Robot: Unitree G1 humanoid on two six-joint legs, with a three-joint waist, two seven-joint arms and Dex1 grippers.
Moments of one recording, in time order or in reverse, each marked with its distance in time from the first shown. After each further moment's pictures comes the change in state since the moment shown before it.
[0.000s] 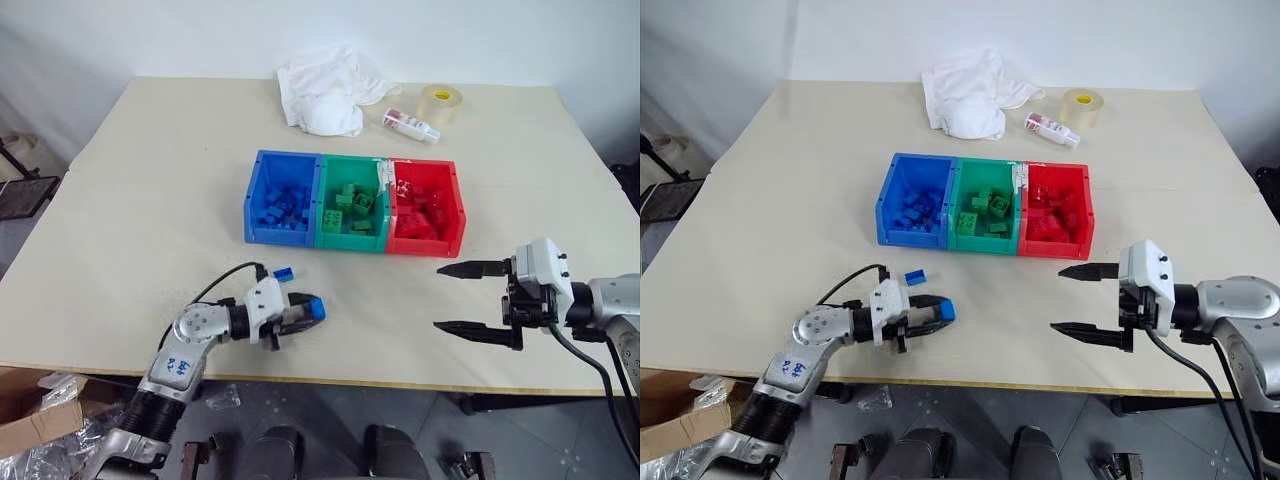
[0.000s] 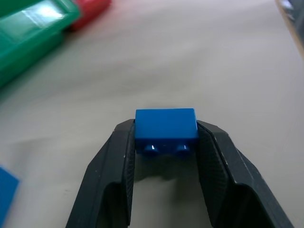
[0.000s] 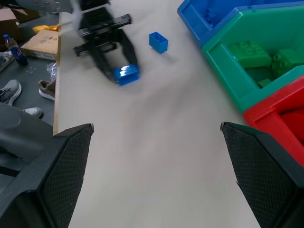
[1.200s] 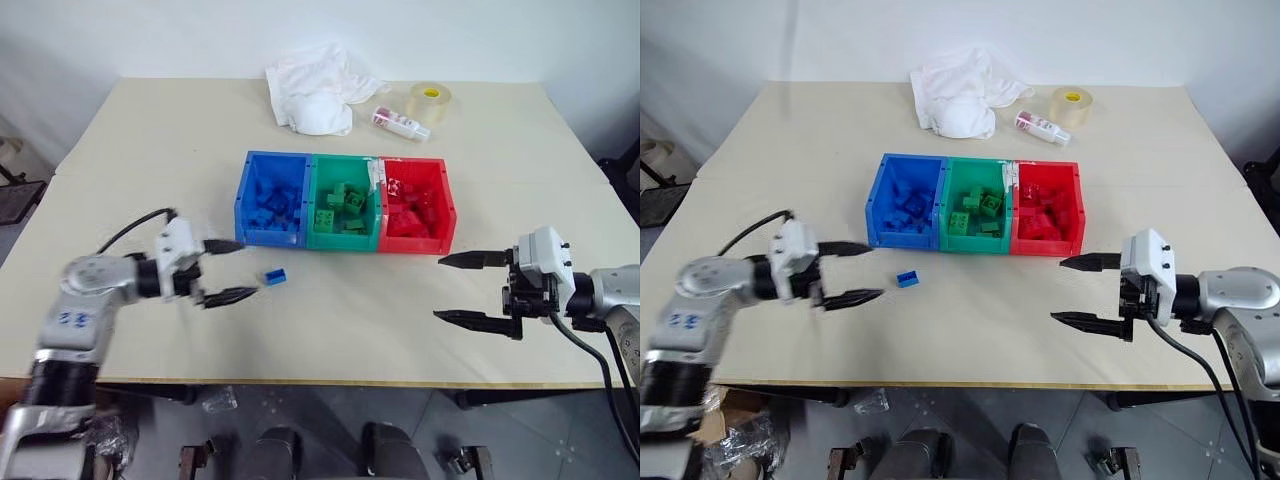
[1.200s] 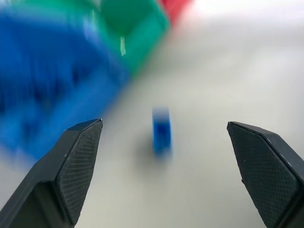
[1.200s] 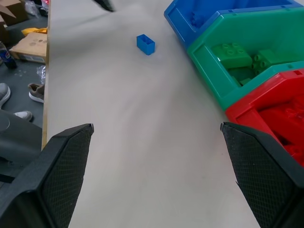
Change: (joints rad) left arm -0.013 0.409 0.272 0.034 -0.217 0.172 -0.325; right arm -0.068 0.004 0.015 0.050 -0.001 -0.005 0.009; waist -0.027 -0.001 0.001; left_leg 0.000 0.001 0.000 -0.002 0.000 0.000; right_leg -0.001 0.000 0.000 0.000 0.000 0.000
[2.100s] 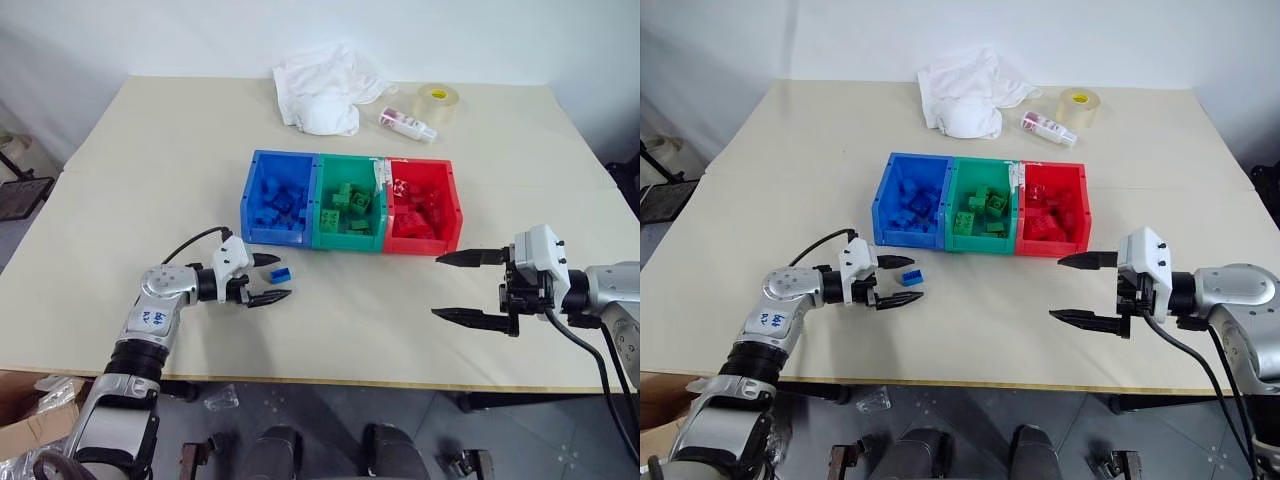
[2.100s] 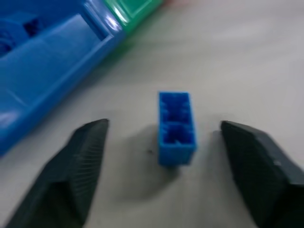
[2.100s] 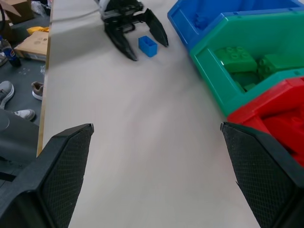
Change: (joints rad) left arm -0.224 -0.325 -0.173 0.403 0.207 -0.270 0.114; right arm -0.006 0.001 0.020 0.009 -0.006 -0.015 -0.015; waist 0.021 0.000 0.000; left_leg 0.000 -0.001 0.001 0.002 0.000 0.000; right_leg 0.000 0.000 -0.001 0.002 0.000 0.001
